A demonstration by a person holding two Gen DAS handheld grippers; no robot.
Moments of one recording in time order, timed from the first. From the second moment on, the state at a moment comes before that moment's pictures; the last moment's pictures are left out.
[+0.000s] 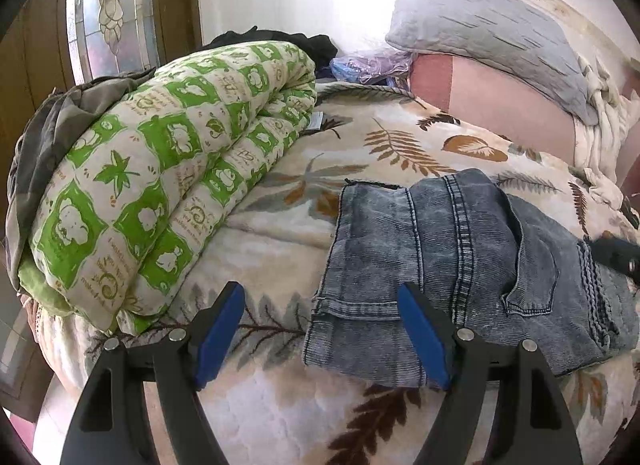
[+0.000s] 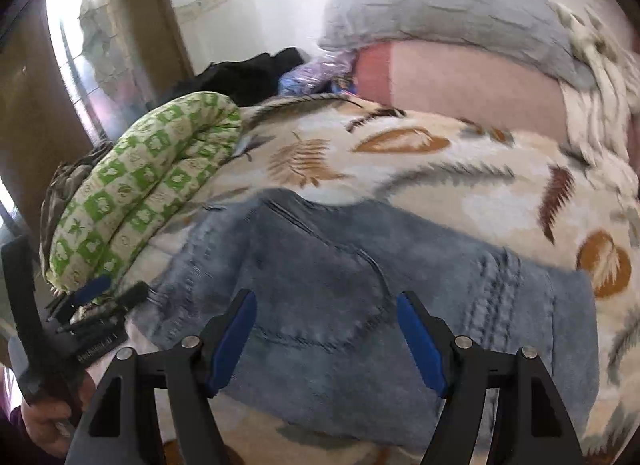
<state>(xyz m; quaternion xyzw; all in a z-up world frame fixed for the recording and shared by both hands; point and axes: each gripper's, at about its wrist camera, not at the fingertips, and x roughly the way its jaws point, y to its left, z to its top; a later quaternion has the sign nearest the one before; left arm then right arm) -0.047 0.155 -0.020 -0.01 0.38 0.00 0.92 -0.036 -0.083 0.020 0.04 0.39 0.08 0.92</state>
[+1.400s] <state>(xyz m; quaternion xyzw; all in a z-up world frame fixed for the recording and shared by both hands) -0.031 0.189 -0.063 -0.22 0.45 -0.15 0.85 0.180 0.130 -0.045 -0.13 0.62 0.17 0.76</state>
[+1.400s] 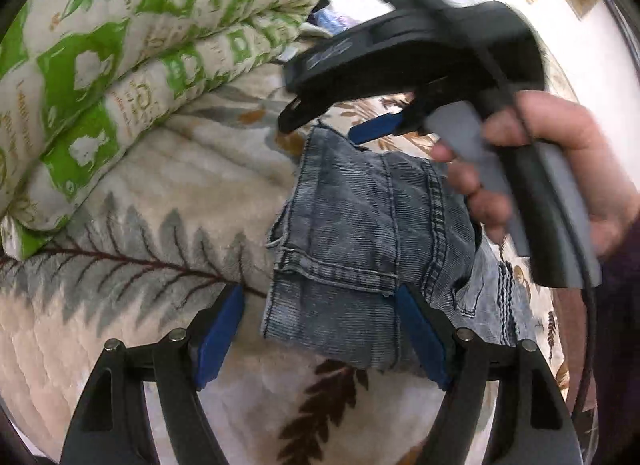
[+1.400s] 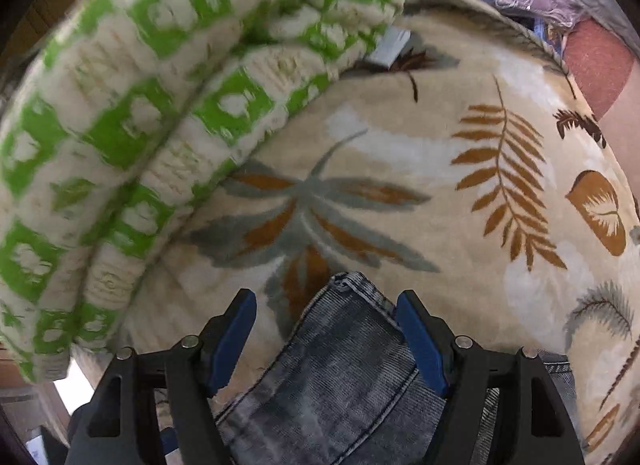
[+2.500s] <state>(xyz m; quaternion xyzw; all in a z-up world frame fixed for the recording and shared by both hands) -0.048 0.113 -0.016 -0.13 0.35 -0.28 0.88 0.103 0.015 0.066 -0.08 0.47 0.14 0.87</state>
